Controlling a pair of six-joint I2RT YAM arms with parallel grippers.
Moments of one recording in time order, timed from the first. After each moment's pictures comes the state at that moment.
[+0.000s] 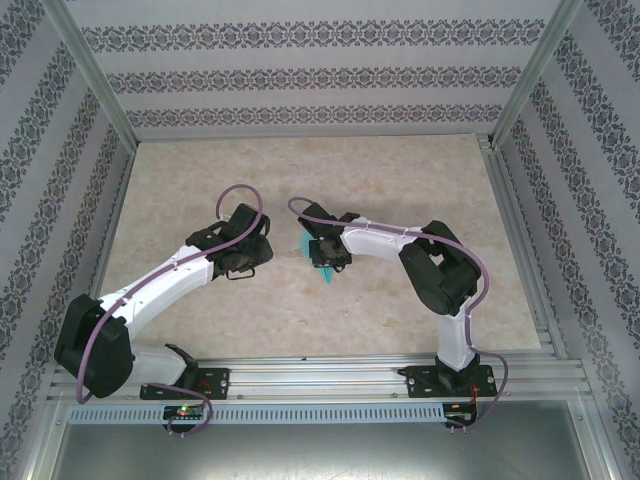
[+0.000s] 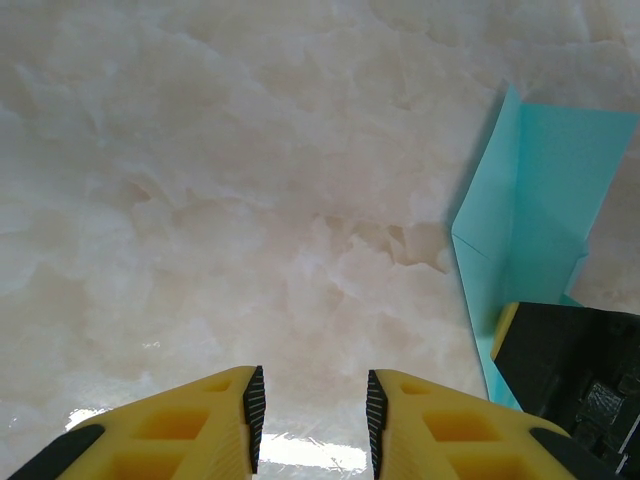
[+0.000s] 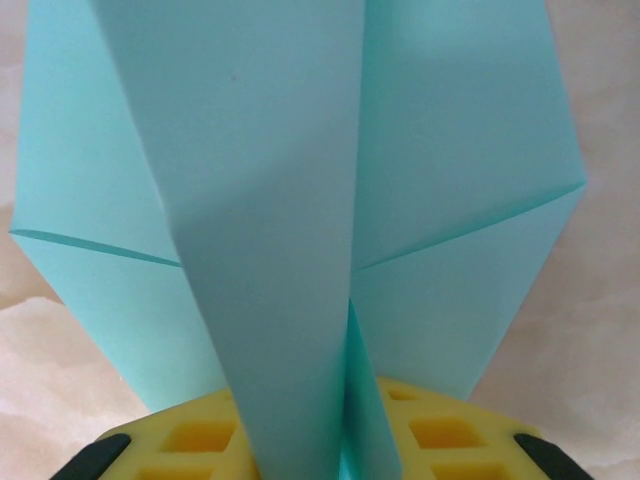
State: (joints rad) left arm -0.53 1.33 0.94 -0.66 -0.13 -0.93; right arm 0.74 1.99 1.31 -0.60 0.07 0.68
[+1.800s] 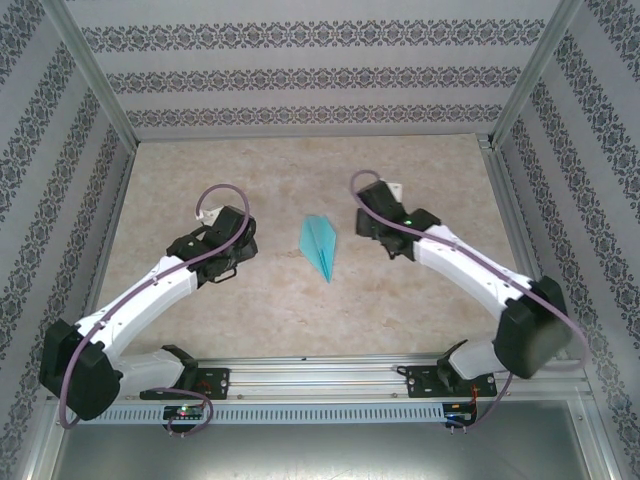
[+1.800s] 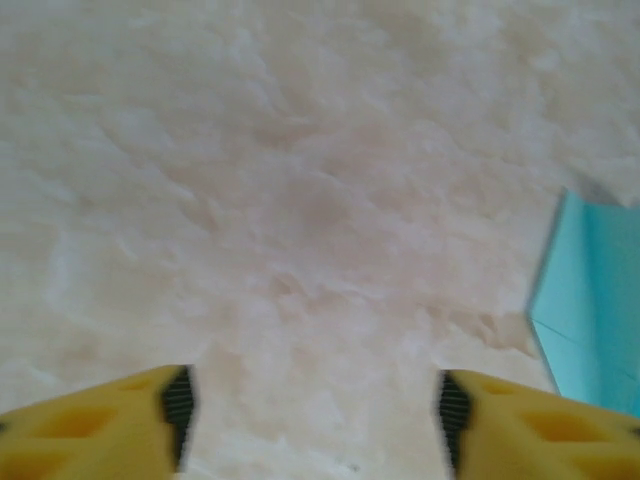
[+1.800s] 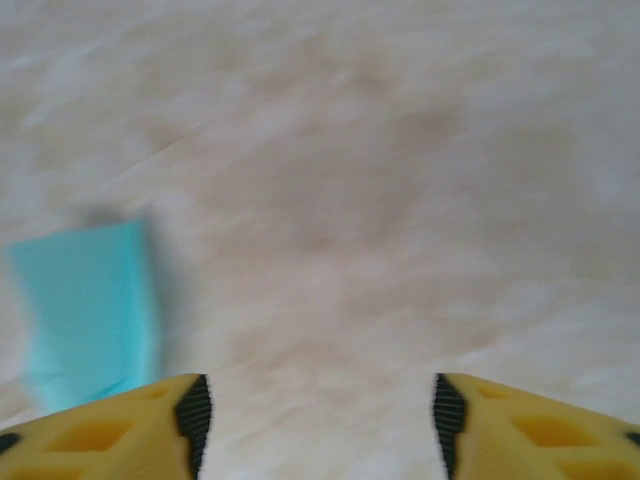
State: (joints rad) left arm -0.50 1.19 0.90 -0.73 -0.39 -0.82; right arm 0.55 1.39 1.07 -0.60 0.42 0.55
